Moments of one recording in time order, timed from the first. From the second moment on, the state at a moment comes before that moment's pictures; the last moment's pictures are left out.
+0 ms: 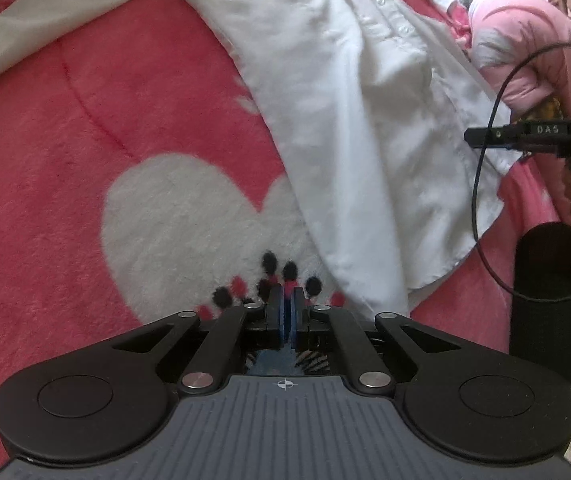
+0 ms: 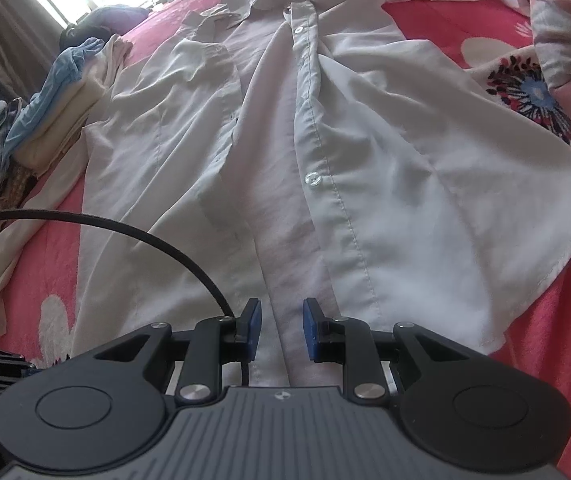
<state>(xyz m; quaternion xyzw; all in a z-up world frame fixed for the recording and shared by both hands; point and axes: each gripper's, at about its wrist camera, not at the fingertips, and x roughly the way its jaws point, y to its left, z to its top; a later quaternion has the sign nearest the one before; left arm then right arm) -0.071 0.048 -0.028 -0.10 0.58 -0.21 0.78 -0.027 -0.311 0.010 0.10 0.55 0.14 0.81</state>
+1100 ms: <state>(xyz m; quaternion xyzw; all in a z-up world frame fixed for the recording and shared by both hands) -0.049 0.026 -0.033 -0.07 0.54 -0.23 0.81 -0.049 -0.313 0.024 0.03 0.62 0.19 0.76</state>
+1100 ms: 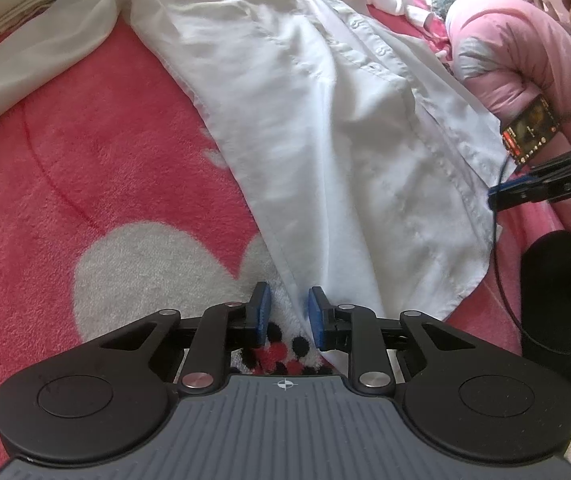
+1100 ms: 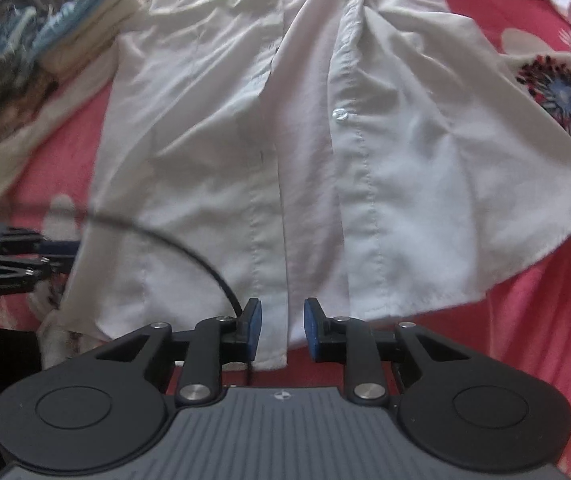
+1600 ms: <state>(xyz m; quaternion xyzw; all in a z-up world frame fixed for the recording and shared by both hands) -0.050 0.026 -0.033 -0.06 0.53 -0.24 0.81 -0.052 -0.290 0.005 -0.03 0.62 0.19 0.76</state>
